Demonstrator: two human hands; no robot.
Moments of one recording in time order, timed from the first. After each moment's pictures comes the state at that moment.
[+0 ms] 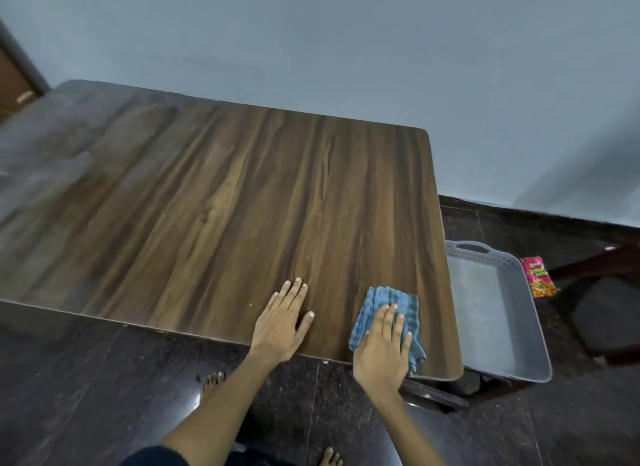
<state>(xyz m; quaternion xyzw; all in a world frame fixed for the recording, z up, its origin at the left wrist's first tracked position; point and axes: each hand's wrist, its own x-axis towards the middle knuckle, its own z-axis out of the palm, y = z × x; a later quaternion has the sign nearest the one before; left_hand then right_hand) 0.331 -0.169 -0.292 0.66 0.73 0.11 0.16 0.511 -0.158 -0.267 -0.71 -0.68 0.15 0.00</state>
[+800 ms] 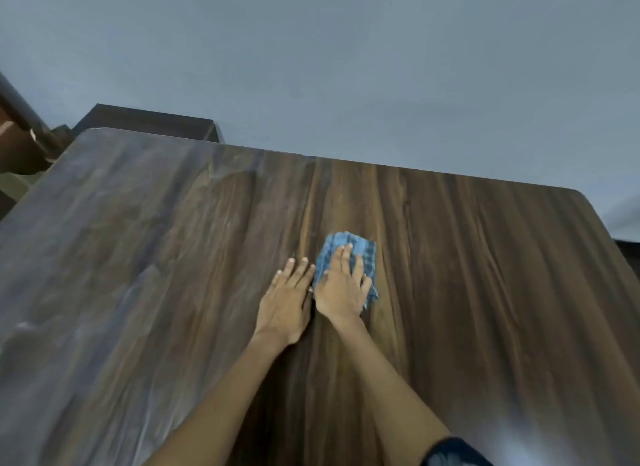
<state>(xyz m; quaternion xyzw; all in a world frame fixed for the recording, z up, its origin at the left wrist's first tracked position) -0.104 0.066 -0.306 0.70 0.69 0.15 0.14 -0.003 0.110 -0.261 -0.68 -0.70 0.22 0.02</state>
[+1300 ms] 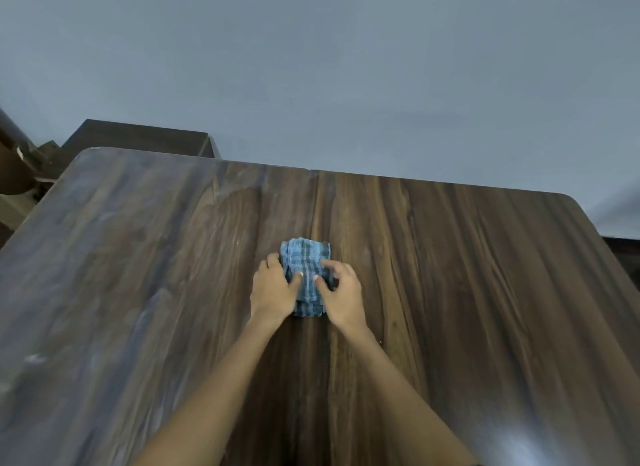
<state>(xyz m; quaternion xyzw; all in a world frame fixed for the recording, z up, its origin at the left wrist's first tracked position) -0.147 0.105 -0.275 0.49 0.79 0.27 0.25 -0.019 0.118 -0.273 -0.61 -0.64 0.38 0.29</state>
